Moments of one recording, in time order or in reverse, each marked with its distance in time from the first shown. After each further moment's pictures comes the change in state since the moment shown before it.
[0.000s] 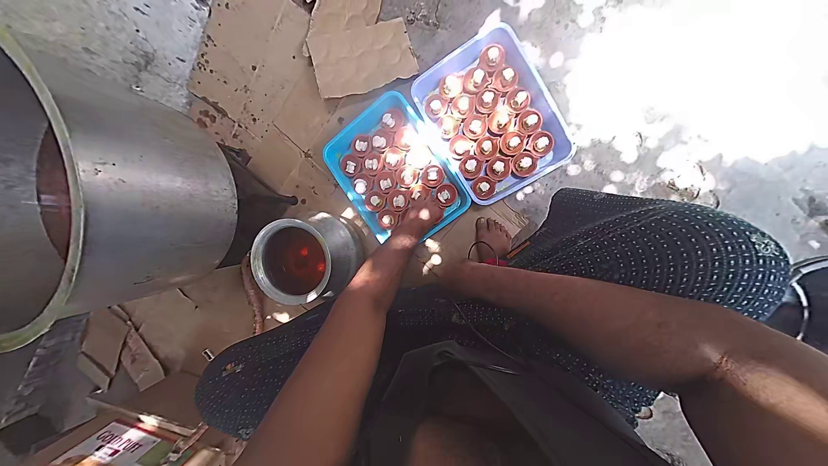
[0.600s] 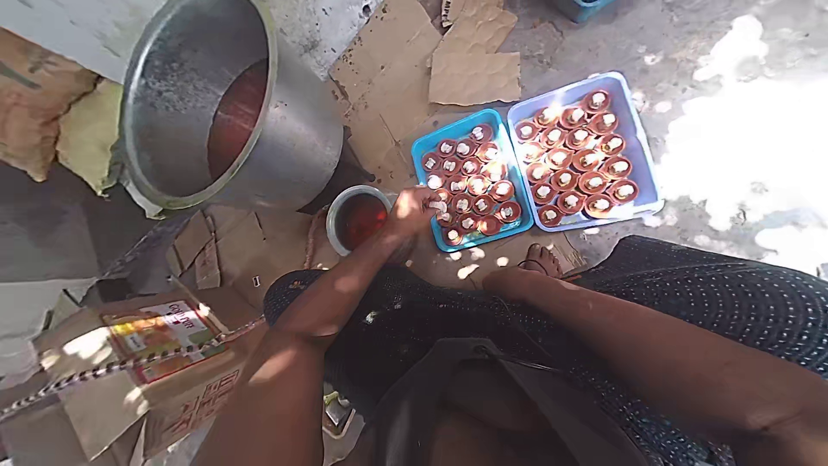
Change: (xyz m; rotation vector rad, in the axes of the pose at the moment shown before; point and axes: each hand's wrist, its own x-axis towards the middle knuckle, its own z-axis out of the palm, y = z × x) left_hand -0.227 -0.039 -0.105 -0.725 0.593 -0.416; right_hand 0.026 -0.004 0.029 -0.120 0.188 -0.025
